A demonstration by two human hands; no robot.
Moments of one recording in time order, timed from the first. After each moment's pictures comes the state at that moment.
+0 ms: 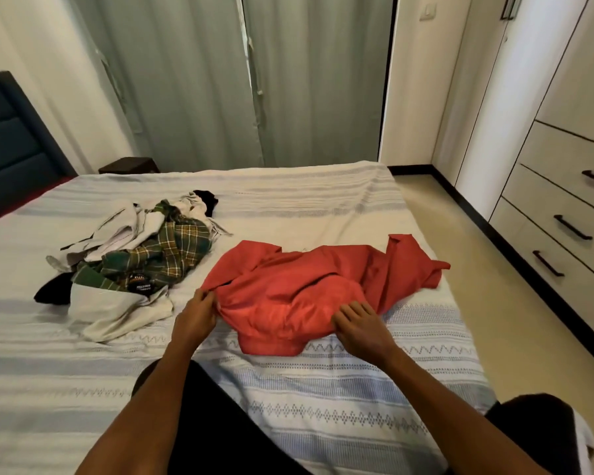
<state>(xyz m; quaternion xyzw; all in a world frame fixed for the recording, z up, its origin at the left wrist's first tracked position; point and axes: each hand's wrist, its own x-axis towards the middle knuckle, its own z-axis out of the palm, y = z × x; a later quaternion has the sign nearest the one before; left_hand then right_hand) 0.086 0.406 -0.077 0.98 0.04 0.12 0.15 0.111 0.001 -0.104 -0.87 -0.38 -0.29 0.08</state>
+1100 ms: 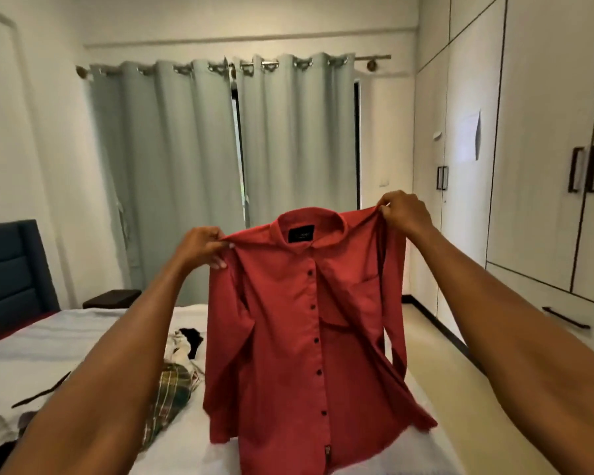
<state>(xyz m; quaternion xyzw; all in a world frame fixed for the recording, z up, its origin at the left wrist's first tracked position) 0.220 0.348 0.349 0.88 -0.08 0.21 0.41 0.276 -0.081 0.384 -0.90 -0.05 -0.35 0.24</state>
